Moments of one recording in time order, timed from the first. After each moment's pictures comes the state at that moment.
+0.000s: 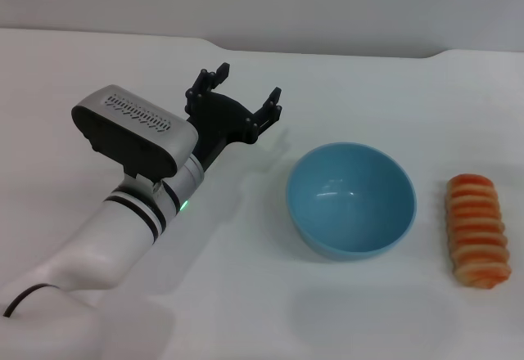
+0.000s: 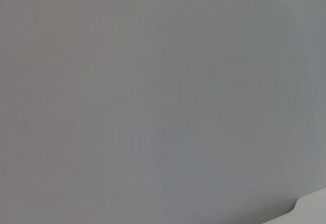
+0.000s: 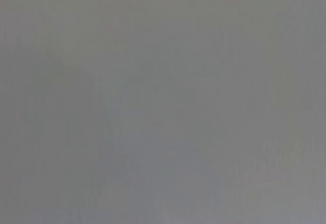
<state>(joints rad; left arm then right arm) -0.46 -2.08 2.62 0.57 2.04 -0.81 -2.88 0.45 2.08 -0.43 0.07 -0.84 -1.16 0.33</state>
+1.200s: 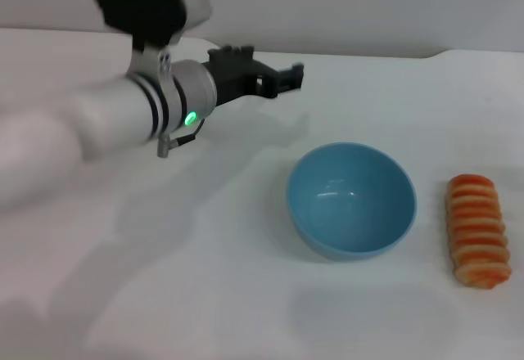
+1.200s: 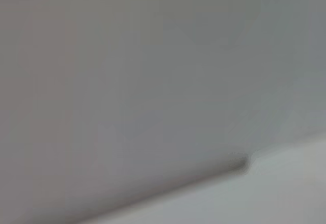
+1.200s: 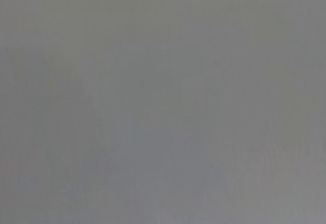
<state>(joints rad) -0.42 -1.98 2.02 1.14 2.21 0.22 -2.83 0.45 2.08 -0.42 0.06 -0.84 -1.16 0.33</state>
